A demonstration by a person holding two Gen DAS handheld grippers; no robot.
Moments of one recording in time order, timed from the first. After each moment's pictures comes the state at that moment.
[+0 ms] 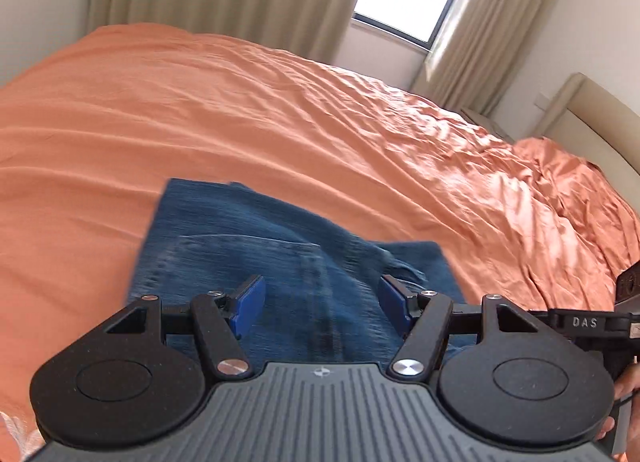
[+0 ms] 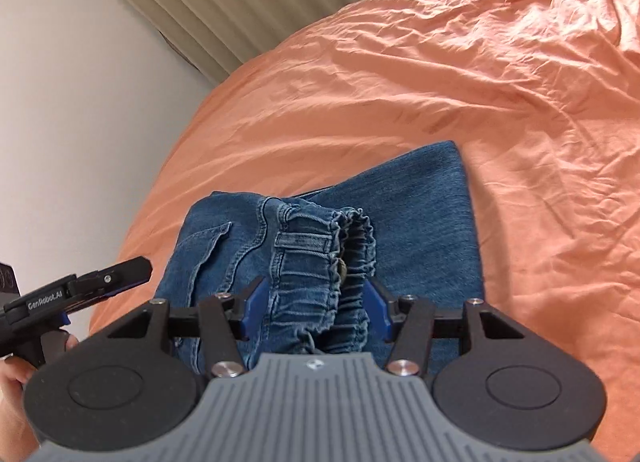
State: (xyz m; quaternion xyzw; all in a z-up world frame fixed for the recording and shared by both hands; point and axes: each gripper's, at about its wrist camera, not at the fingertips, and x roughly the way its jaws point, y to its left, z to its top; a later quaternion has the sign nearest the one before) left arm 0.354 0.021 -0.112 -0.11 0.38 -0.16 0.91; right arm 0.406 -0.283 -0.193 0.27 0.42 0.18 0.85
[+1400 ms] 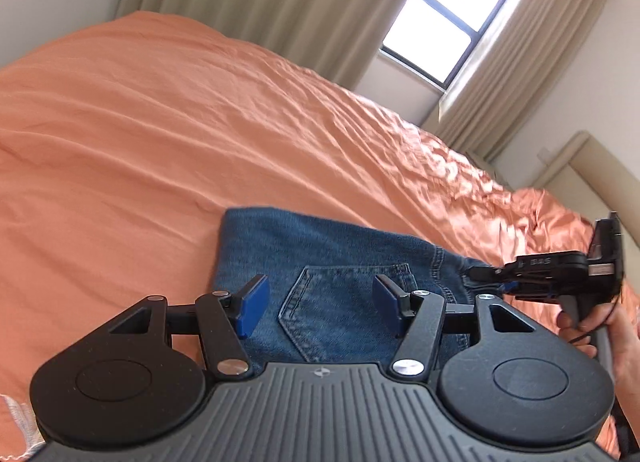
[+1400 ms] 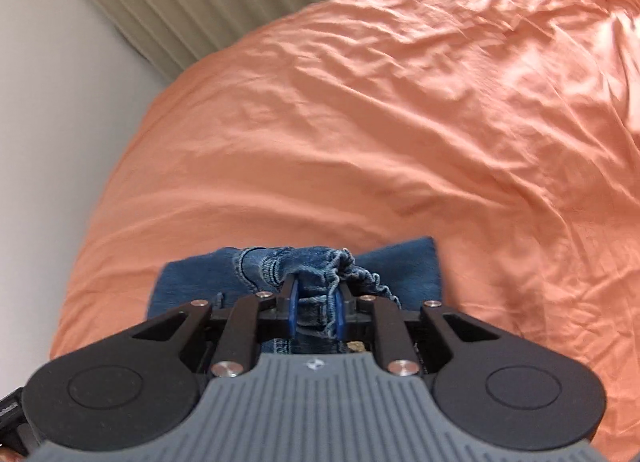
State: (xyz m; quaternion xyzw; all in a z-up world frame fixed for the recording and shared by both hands) left arm 0.359 0.063 -0.127 -0.18 0.36 -0.16 0.90; right arm 0.482 -0.307 -0.173 0.23 0.46 0.09 0.85
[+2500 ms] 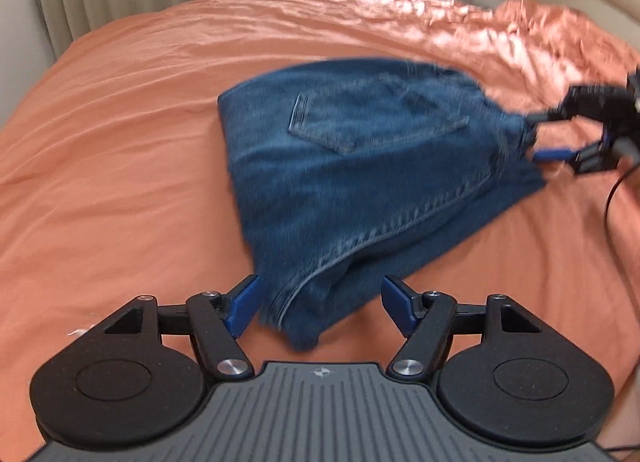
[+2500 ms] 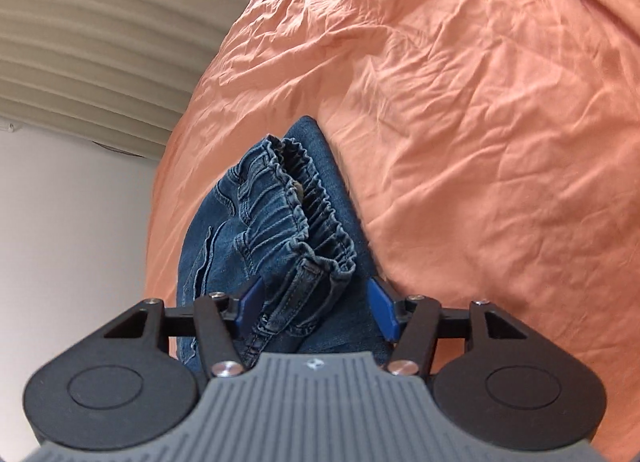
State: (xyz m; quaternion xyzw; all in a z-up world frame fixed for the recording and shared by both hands) left arm 0.259 0.036 -0.167 0.10 0.44 -0.18 0.87; right arm 0.343 -0.366 -0.244 0.48 0.42 0.08 0.77
